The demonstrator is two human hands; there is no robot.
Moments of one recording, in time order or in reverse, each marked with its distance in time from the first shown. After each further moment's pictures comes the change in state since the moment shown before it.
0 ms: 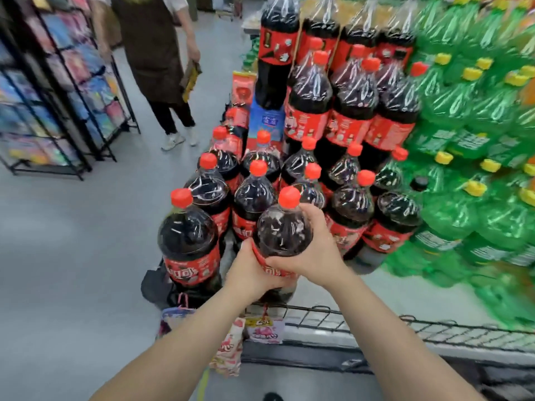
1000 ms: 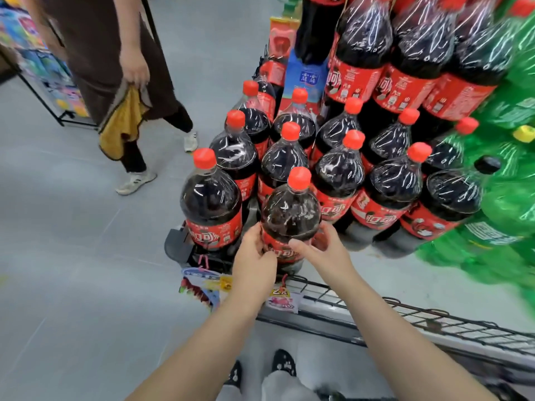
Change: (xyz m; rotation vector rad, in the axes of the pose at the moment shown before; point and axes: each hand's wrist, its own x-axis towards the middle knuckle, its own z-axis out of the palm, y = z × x) left_hand -0.050 0.012 -0.002 -0.267 0.251 -0.273; right_hand -0.019 0.060 0.040 0.270 -0.103 0.411
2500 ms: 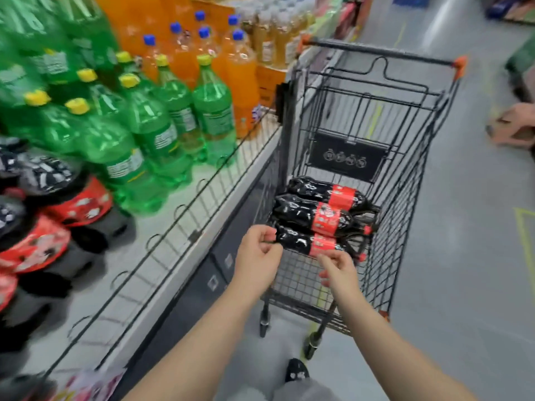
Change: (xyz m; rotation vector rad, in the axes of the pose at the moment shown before) left_hand -0.233 -0.071 0.254 0.455 -1.225 0.436; right_hand -0.367 0.193 -0.137 0.616 1.441 0.465
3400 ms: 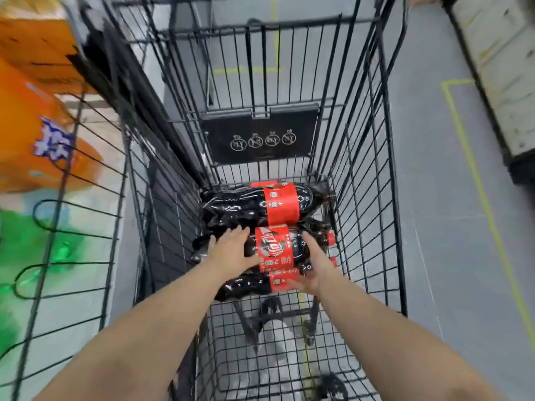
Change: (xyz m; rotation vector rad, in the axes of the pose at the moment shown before) left_hand 0.337 -0.084 0.197 1.152 -0.898 0.139; right_hand 0.283 0.001 -0.032 0.713 0.271 0.933
